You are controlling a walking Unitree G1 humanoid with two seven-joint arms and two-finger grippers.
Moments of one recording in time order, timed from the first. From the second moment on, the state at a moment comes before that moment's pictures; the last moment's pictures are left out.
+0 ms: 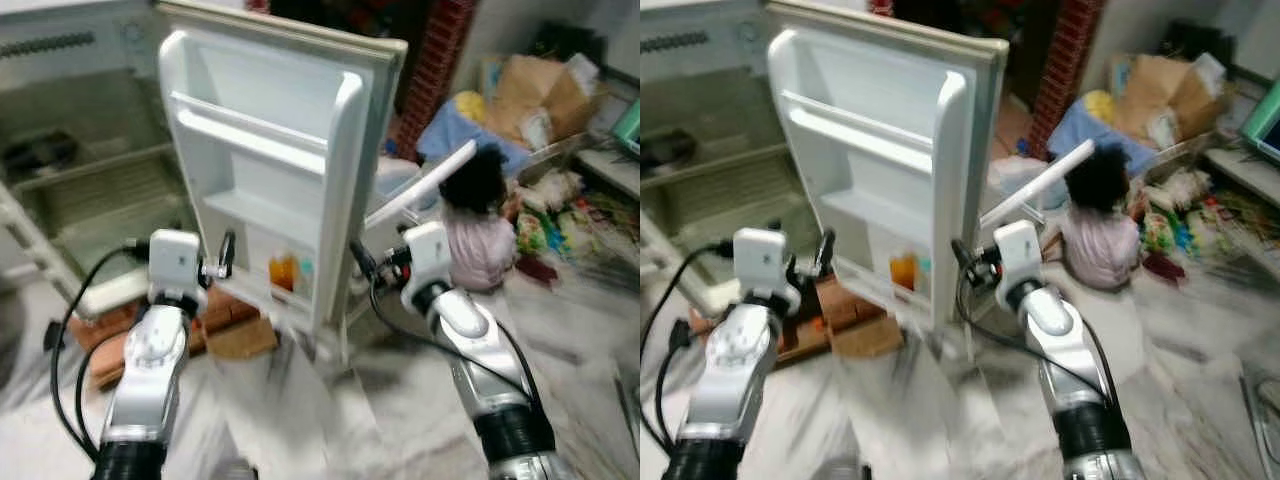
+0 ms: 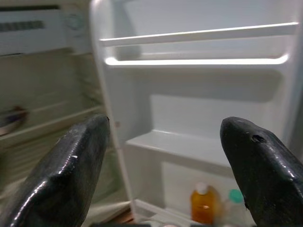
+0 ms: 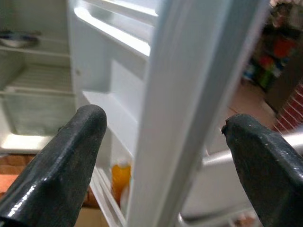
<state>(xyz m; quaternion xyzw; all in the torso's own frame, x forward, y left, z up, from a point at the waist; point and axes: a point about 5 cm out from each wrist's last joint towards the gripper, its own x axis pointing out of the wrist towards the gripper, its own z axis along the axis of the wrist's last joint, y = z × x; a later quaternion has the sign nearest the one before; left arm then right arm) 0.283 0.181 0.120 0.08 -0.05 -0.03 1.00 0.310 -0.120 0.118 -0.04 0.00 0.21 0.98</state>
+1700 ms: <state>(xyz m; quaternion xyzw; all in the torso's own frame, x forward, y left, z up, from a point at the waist) 0.229 0.183 0.092 0.04 0.05 -0.01 1.00 0.326 -0.121 0.127 -0.02 -0.04 0.26 0.97</state>
